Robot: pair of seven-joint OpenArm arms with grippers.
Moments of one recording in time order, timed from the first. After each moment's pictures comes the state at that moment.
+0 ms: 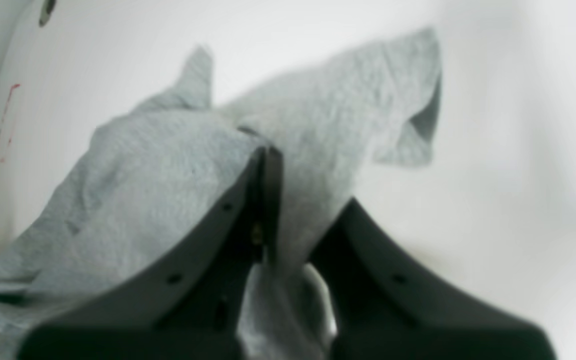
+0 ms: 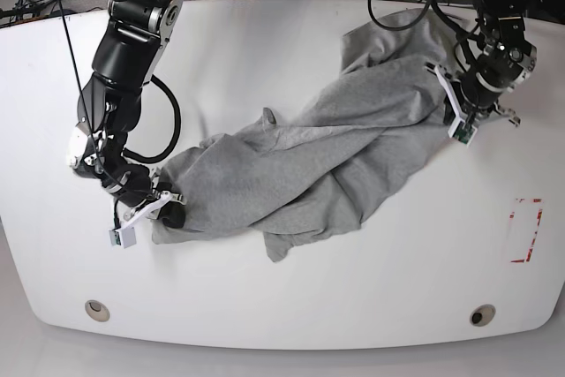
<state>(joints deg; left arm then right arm) 13.2 -15.6 -16.7 107.6 -4.8 -36.9 47.8 21.9 7.6 23.9 68.8 30.4 29.8 -54.7</state>
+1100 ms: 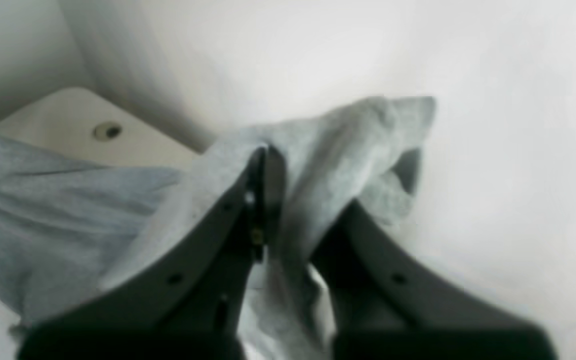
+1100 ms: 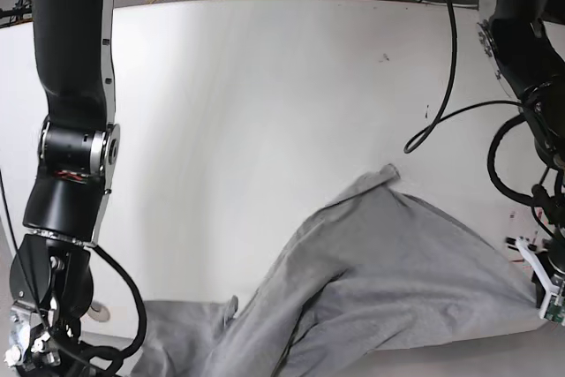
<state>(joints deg) -32.6 -24.8 -16.8 107.7 -5.3 -36.8 63.8 65.6 15.8 -0.7 68.2 30.7 30.6 -55.7</state>
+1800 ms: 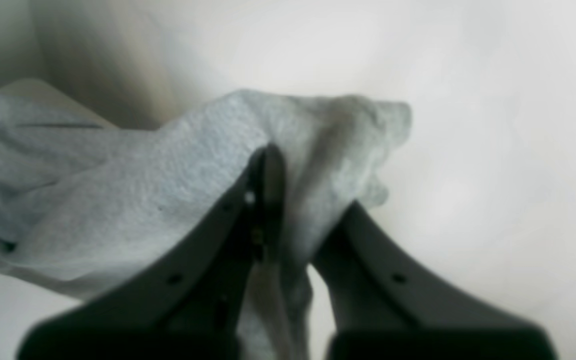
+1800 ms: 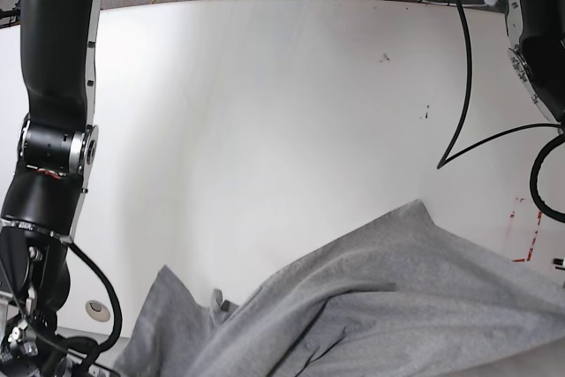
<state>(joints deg) -36.5 -31.1 -19.4 103.2 -5.9 -36.9 63.0 63.6 20.5 -2.9 72.8 31.8 30.8 -57.6</state>
